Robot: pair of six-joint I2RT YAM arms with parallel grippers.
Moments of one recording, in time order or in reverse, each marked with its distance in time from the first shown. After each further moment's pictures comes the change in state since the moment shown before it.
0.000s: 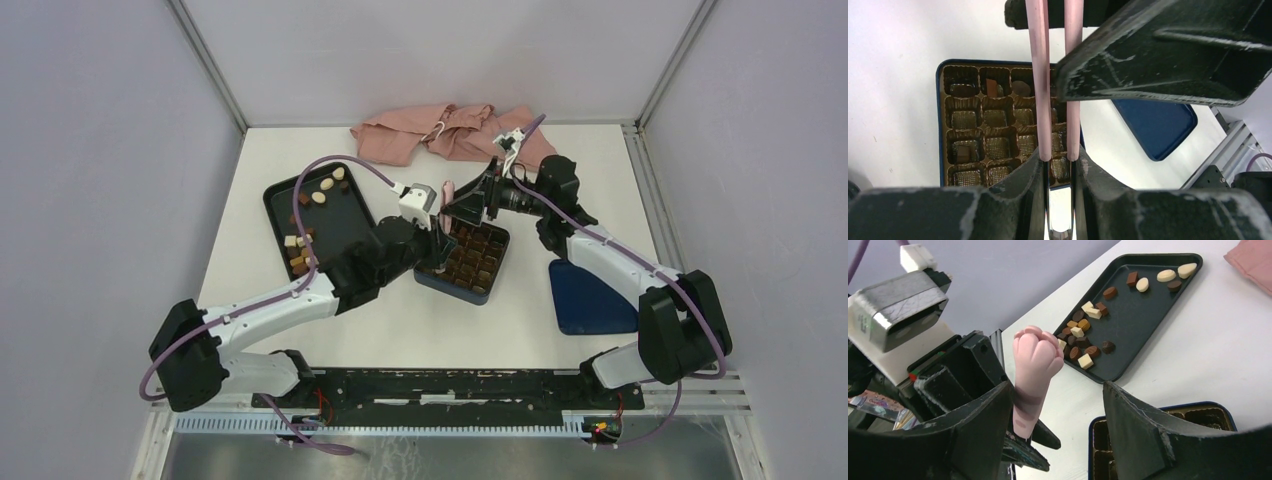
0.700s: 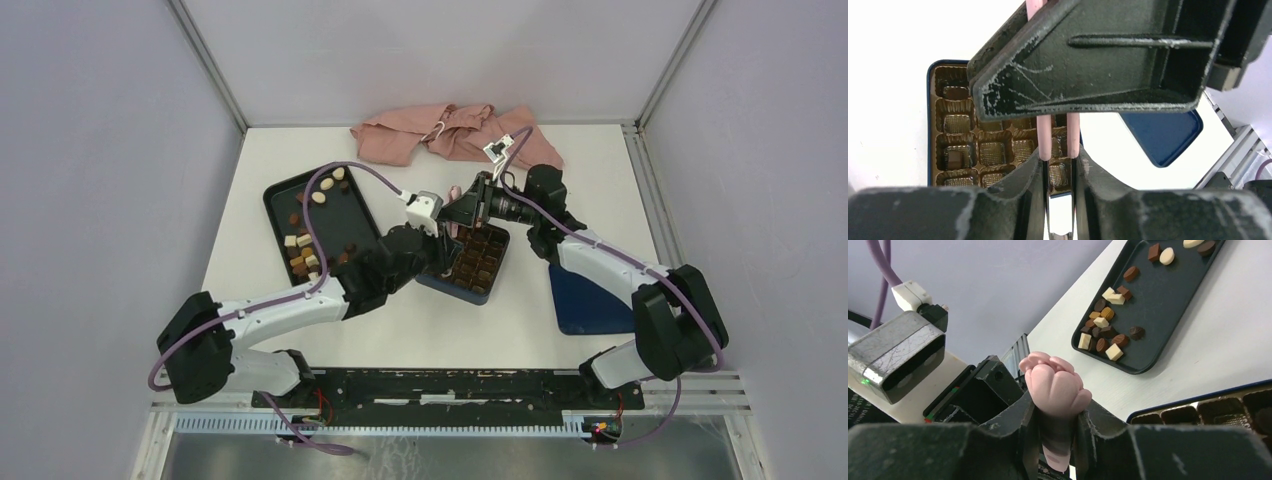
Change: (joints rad) left arm -0.046 0.069 -0.008 0.078 -0.074 0.001; right arm 0.065 0.022 -0.026 0.019 0.071 0.187
